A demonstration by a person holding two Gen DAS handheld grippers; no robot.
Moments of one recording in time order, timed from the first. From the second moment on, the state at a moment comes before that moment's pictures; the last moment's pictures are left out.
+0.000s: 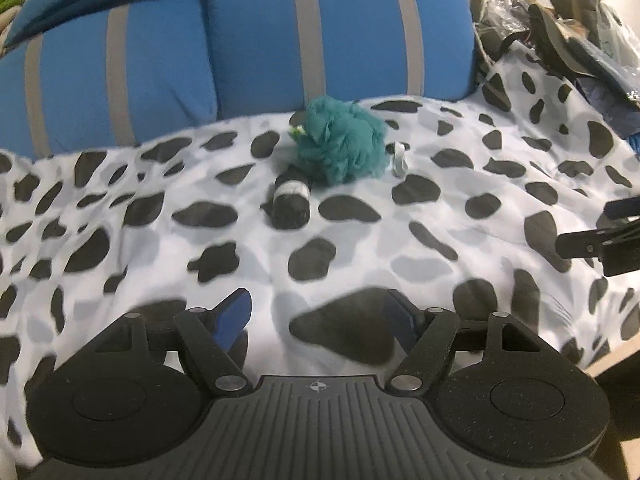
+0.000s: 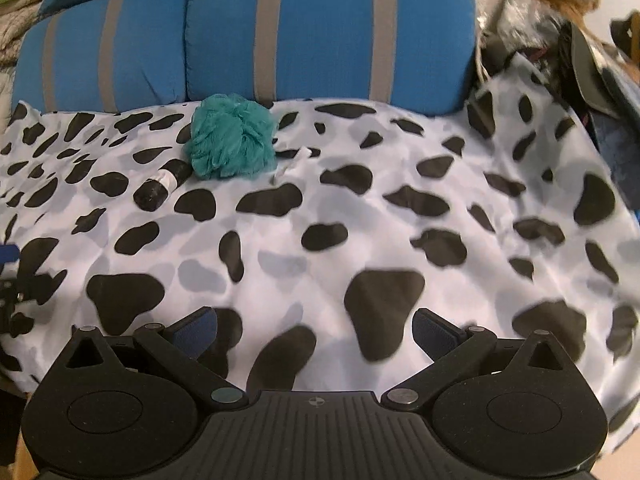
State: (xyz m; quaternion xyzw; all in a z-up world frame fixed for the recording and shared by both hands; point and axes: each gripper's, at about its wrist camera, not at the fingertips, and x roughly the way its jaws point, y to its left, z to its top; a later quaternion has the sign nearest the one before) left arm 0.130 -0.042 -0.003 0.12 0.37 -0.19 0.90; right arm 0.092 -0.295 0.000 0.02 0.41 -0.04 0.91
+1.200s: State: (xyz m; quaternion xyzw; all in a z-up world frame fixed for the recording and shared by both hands) left arm 0.276 -0.055 -0.067 0.12 0.39 -0.19 0.89; right arm 0.225 -0.295 -0.033 0.00 0.43 0.01 0.90
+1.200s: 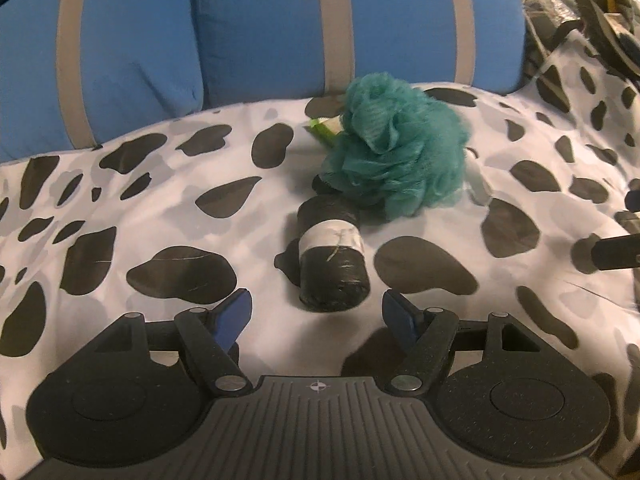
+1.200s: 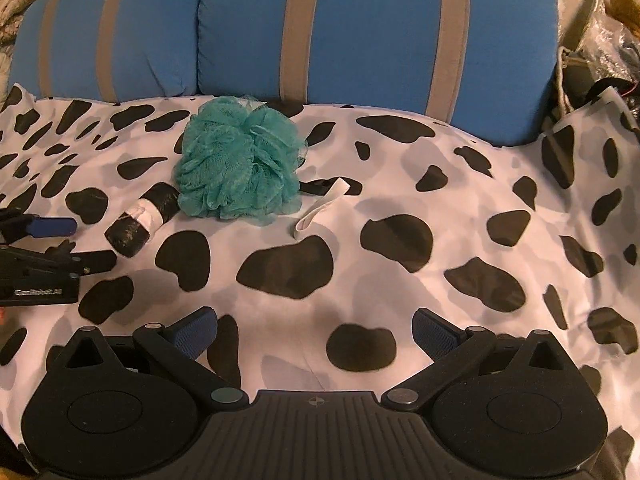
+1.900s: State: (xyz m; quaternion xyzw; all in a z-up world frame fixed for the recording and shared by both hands) left arm 0.317 -0.072 -0.089 0.12 0.40 -0.20 0.89; right arm 0.305 -0.299 -0.078 0.01 0.39 0.04 0.92
